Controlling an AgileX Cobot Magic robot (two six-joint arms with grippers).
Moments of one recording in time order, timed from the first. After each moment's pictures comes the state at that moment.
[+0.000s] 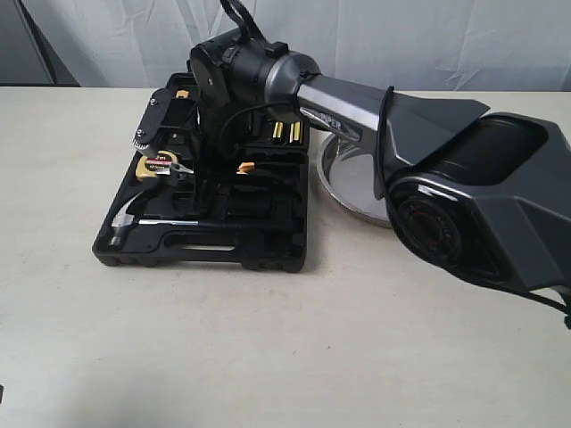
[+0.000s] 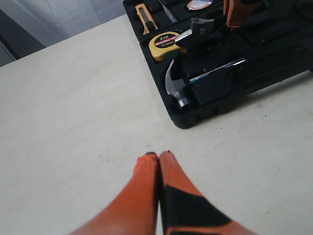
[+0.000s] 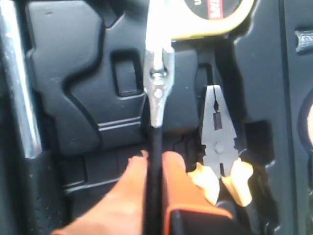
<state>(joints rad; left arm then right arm) -0.01 0.28 -0.01 -0.27 0.23 0.54 0.73 2.51 -2.26 0.00 1.03 -0.69</state>
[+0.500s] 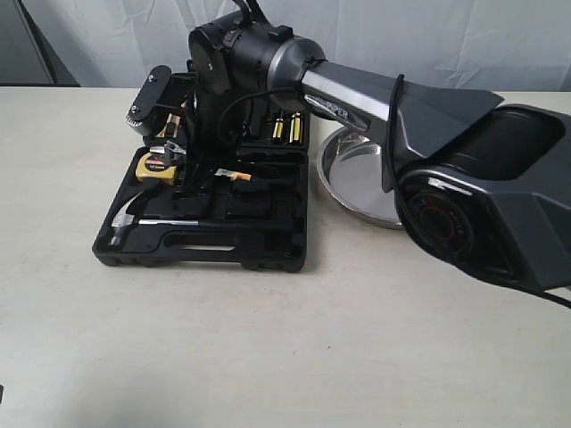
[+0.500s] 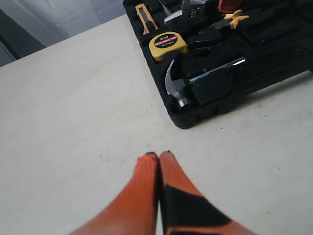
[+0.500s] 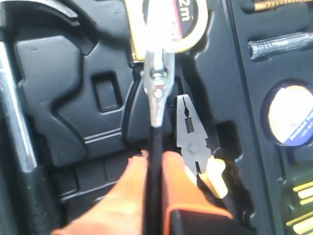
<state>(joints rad) -0.01 0.28 -0.01 -0.27 0.23 0.54 0.73 2.48 -2.26 -0.02 1.00 -0.60</state>
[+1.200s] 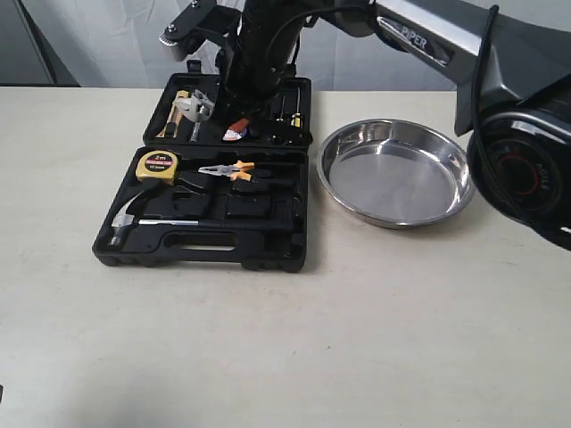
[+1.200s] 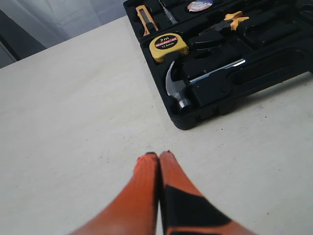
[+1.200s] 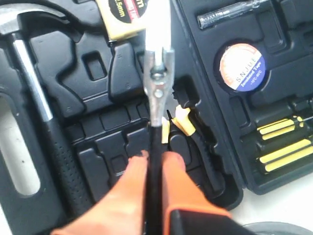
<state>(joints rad) -0.01 0.28 -0.01 -0.27 0.23 0.54 0.62 2.34 -2.26 0.14 1.17 -0.61</state>
